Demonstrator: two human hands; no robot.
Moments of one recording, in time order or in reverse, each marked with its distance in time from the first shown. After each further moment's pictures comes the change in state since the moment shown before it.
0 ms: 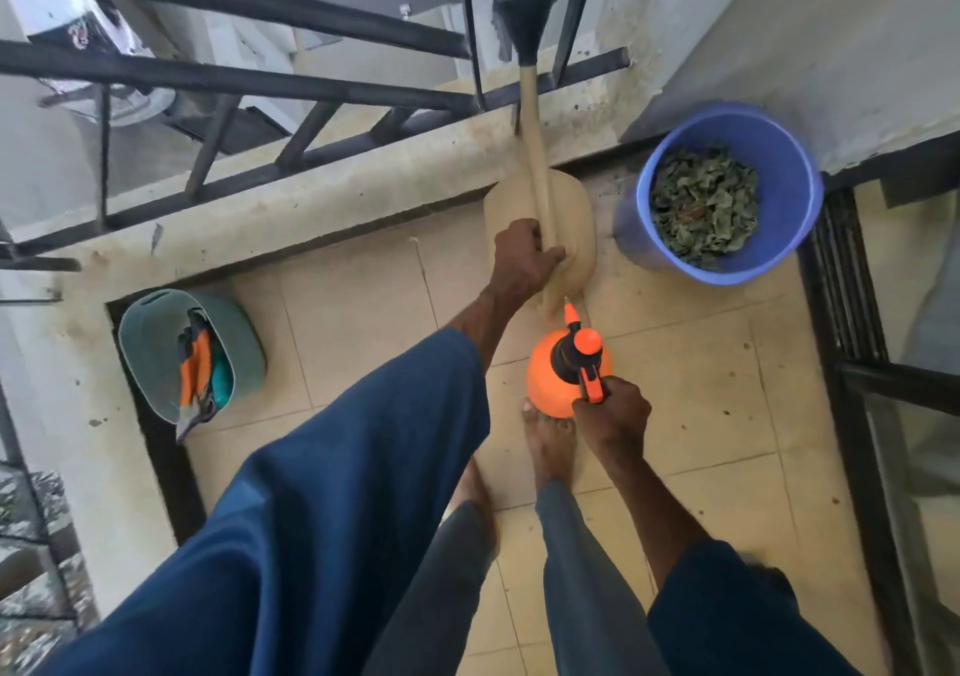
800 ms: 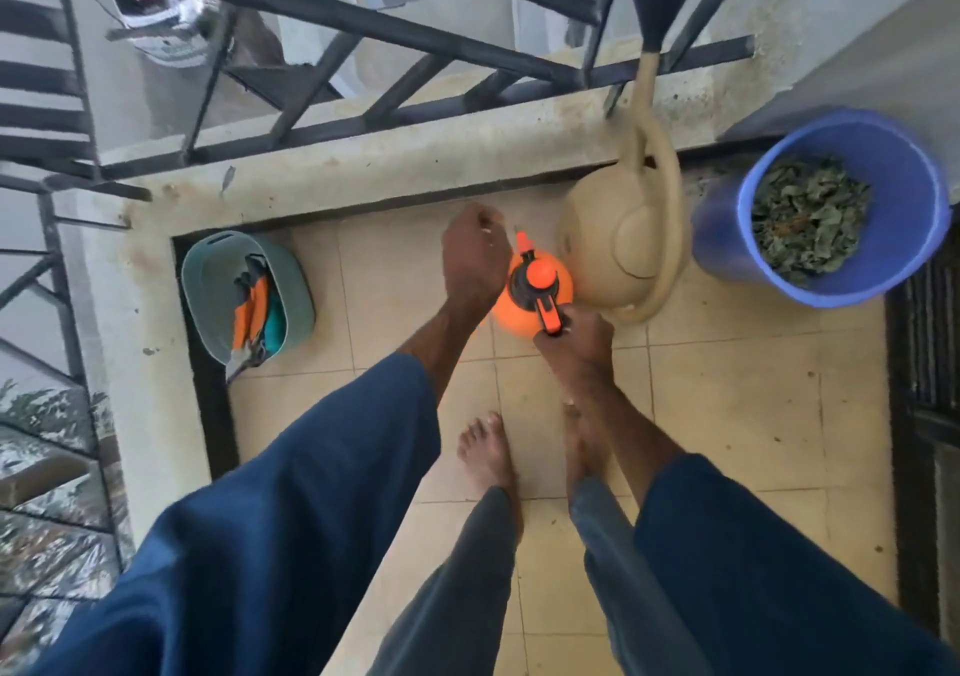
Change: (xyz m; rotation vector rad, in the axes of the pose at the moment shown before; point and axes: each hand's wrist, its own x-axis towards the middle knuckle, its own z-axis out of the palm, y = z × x) left_hand -0.040 -0.092 -0.098 -0.166 0.502 -0.008; right_hand 0.006 -0.091 0.085 -0.032 -0.136 -0.408
